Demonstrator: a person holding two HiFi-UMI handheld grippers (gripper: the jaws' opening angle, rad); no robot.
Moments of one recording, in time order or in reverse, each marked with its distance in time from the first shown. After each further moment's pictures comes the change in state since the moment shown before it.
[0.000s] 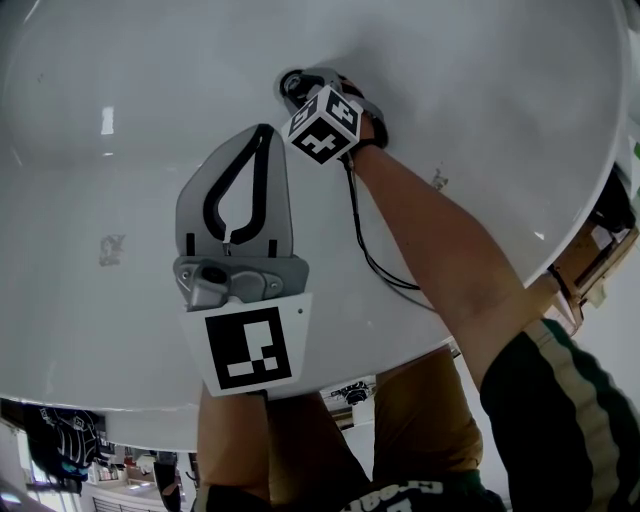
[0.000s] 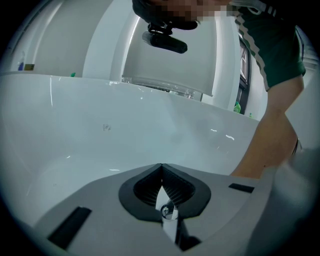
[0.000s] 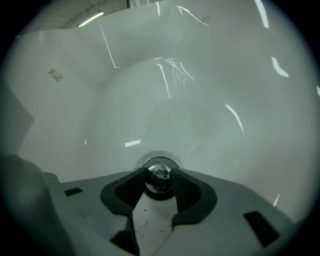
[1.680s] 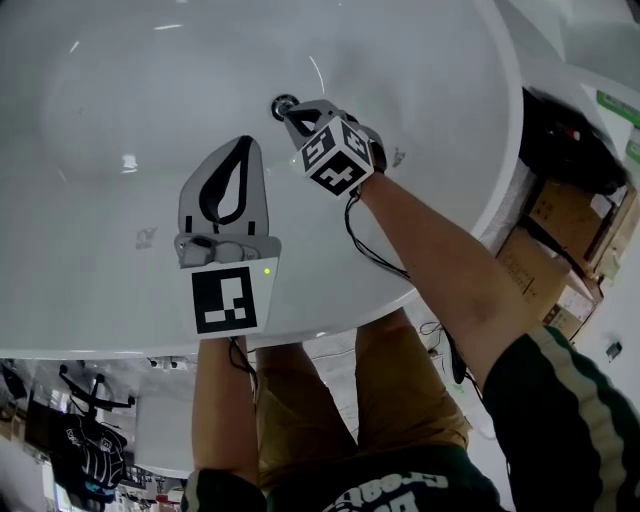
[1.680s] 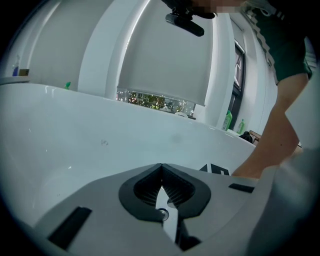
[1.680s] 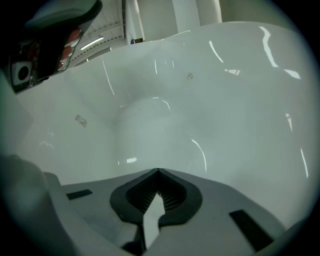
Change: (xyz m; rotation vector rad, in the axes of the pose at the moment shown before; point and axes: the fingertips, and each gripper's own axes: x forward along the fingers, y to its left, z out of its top) left arm -0.045 -0.013 0.057 0.016 -0.027 -0.055; right arm -0.150 0.007 0.049 0.075 -0.232 -0.024
